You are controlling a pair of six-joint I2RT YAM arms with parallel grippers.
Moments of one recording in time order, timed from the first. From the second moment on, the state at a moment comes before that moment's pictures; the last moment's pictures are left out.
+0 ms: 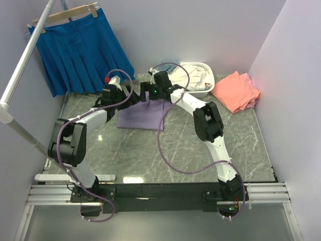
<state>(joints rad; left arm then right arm) -0.22 1.70 1.05 0.19 0.21 -0.62 0.55 2.43 2.08 -0.30 -0.23 0.32</state>
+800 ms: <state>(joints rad) -0.19 2.21 1.51 0.20 0.23 -0.59 0.62 2.12 1.60 -0.27 -0.37 0.31</state>
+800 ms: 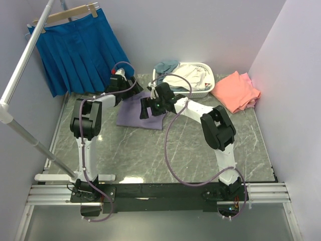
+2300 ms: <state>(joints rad) -0.28 1.26 0.74 0.02 0.08 -0.65 0.55 1.99 1.47 -0.34 -0.34 0.36</state>
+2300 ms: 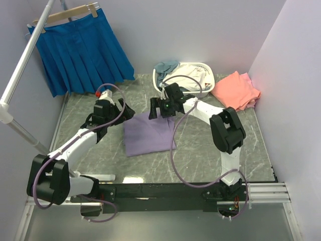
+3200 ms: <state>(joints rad) -0.28 1.79 0.95 0.20 0.08 -0.64 0.51 2.16 1.60 -0.35 -0.26 0.41</state>
